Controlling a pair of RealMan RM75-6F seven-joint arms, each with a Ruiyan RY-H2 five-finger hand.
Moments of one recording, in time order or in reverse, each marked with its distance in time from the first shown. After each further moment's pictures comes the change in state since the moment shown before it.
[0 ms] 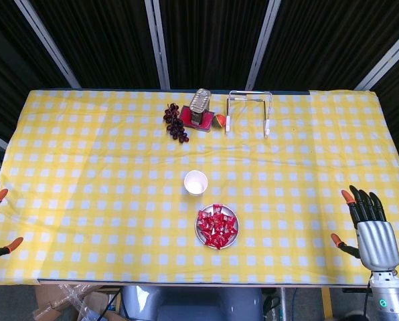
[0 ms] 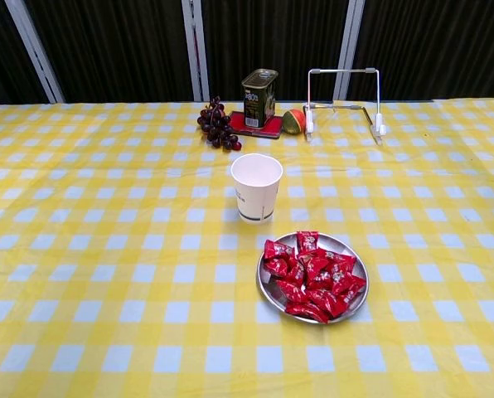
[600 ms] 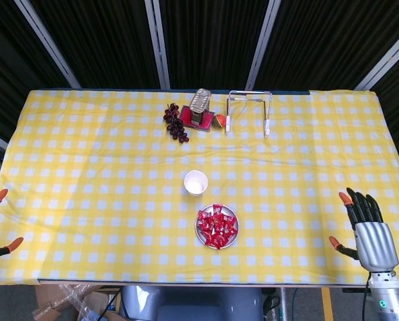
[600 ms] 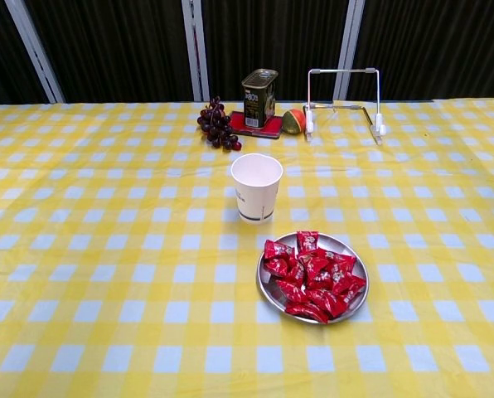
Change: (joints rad) left arm -0.002 0.004 0.001 -0.010 -0.009 -0.013 0.000; right arm 0.002 0.023 -0.015 -0.036 -0.004 -0.029 0.021
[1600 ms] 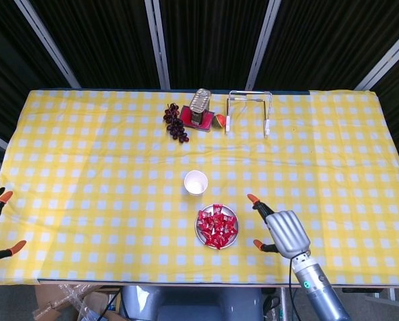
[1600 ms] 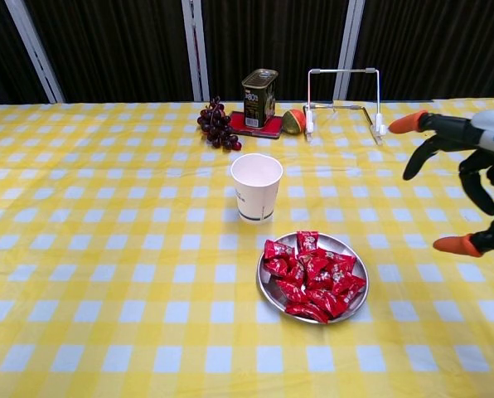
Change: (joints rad) left arm -0.008 0.028 0.020 -0.011 0.013 -0.033 -0.054; right arm 0.249 -0.142 0.070 -0.418 0.251 -0.348 -0.473
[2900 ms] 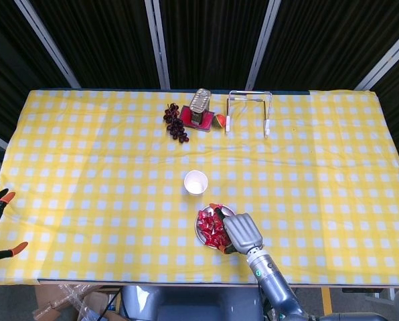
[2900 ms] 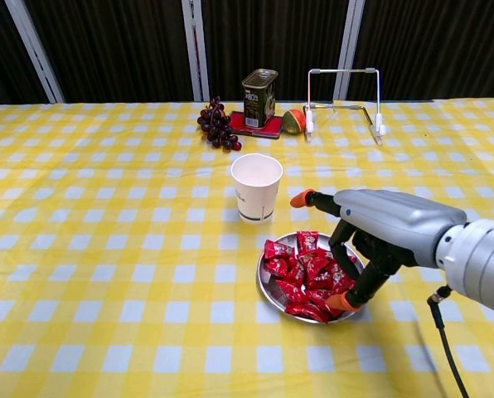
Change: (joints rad) left arm -0.019 0.037 0.011 -0.025 -0.023 -0.062 -0.067; right arm 0.218 -0.314 0.023 0.137 0.401 -0.049 -0.236
